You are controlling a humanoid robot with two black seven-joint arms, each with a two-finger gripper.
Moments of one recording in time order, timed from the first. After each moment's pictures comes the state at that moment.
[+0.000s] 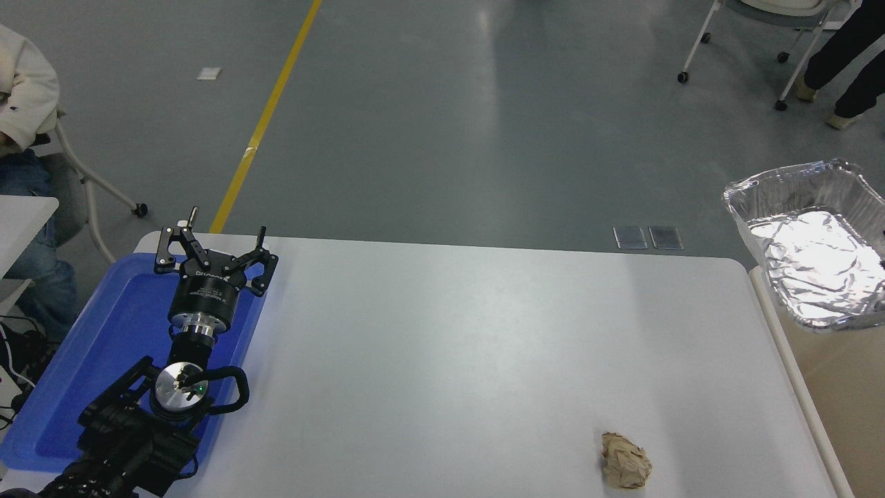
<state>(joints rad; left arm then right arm) -0.50 0.14 -1.12 -0.54 -0.09 -0.62 -0.35 2.38 -0.92 -1.41 1.38 -1.02 0.63 0.17</state>
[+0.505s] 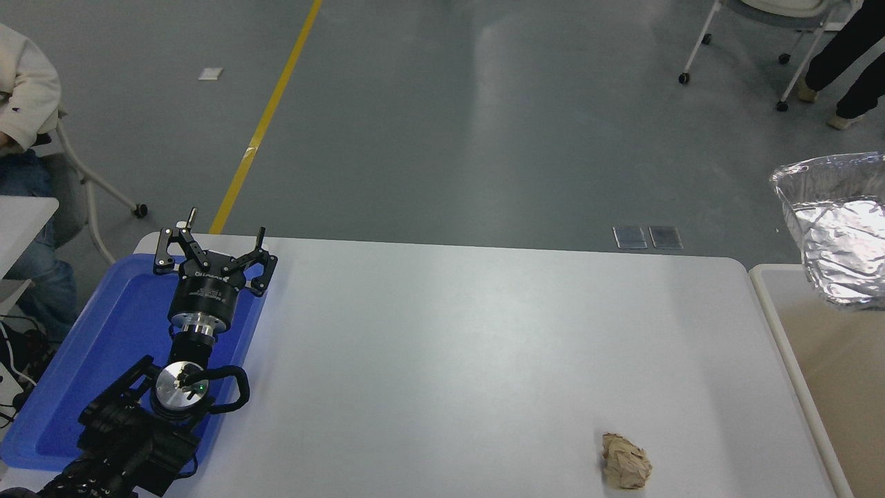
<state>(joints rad) -0.50 0.14 -1.12 -0.54 -0.09 -0.62 -0.35 2.02 -1.01 -1.14 1.03 -1.08 0.62 0.18</state>
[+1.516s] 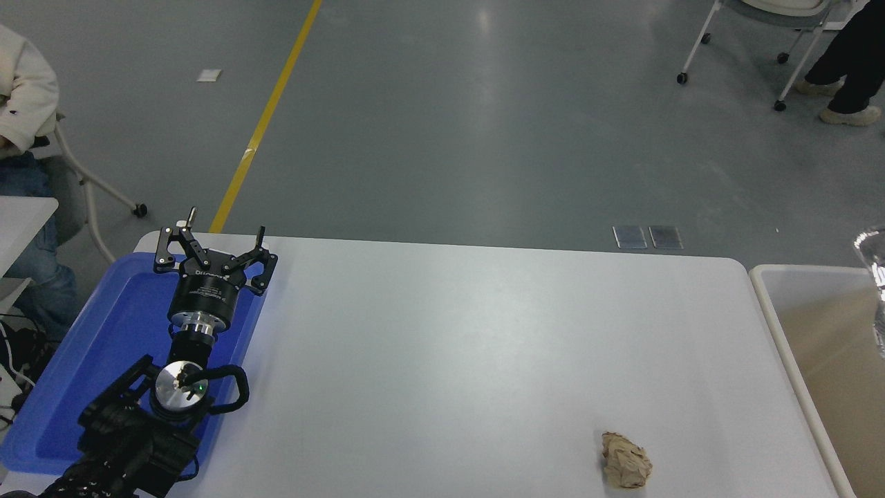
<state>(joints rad) -0.50 0.14 -1.12 -0.54 -0.09 -0.62 -0.35 0.97 -0.78 -0.78 0.30 -1.04 0.15 0.21</state>
